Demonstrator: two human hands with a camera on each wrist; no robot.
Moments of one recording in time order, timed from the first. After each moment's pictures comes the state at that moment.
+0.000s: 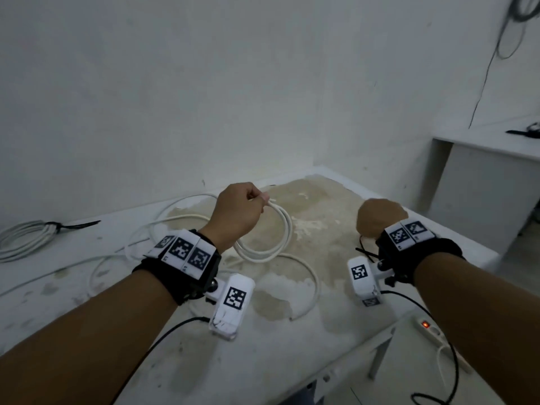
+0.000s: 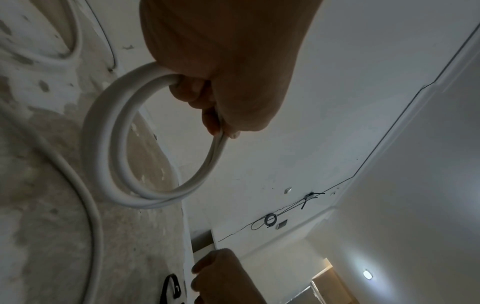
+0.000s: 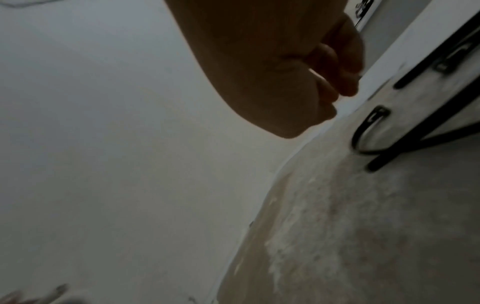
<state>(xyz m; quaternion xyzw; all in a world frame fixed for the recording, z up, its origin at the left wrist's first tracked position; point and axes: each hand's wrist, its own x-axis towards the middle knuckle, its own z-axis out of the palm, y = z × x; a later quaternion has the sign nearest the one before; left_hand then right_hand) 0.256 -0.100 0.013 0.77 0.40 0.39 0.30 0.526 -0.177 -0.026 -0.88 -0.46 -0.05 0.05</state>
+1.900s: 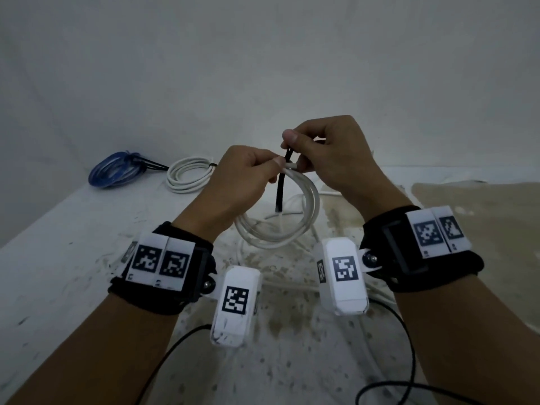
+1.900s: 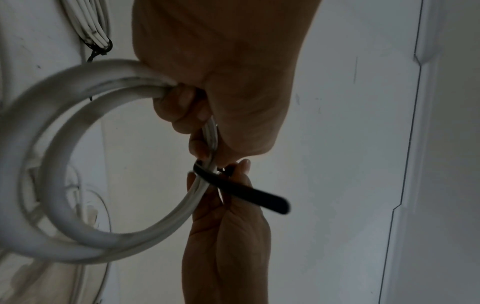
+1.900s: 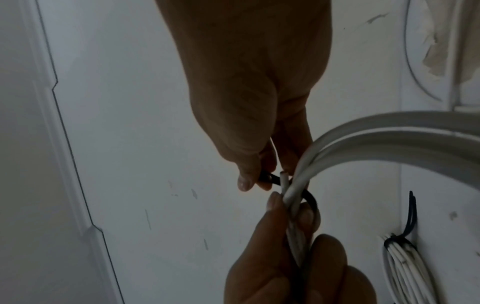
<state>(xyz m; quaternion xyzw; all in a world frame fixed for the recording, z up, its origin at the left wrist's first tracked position) 0.020 -0.001 0.007 0.67 0.51 0.47 0.28 0.179 0.037 0.017 -0.38 -0.73 0.26 0.51</state>
